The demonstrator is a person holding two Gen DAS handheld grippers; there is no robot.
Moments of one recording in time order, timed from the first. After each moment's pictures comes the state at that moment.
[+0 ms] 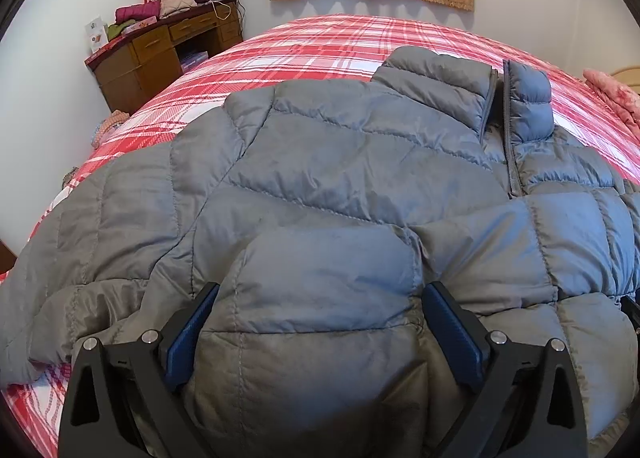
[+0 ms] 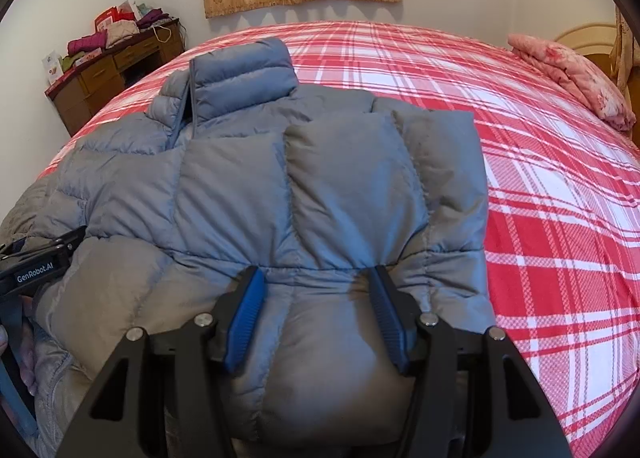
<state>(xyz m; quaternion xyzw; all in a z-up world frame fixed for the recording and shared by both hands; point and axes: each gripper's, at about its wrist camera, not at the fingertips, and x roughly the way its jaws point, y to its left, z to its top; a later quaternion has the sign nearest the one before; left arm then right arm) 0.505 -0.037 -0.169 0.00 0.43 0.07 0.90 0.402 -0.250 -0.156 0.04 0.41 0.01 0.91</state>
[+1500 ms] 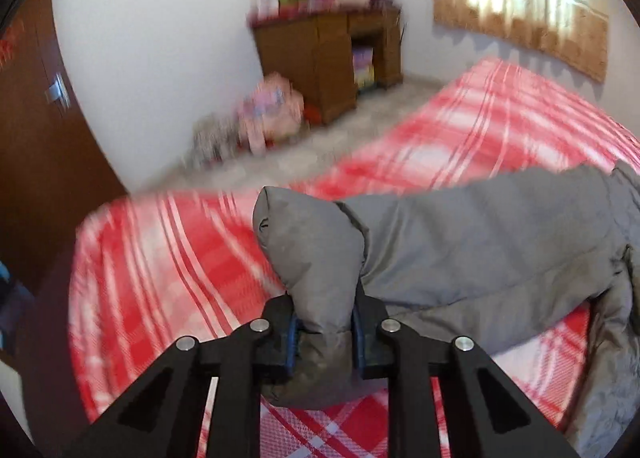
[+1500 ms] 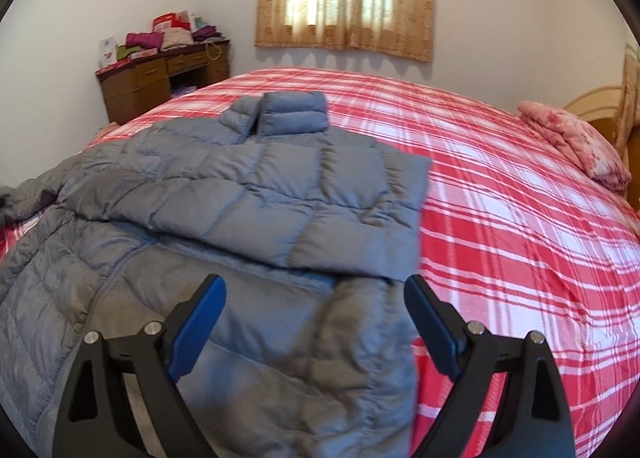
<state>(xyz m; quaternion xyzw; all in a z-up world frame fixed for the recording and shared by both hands) 0.324 0.271 -0.084 -0.03 0.36 0.28 0.89 0.284 -0.258 -0.122 -0.03 0.32 0.04 0.94</state>
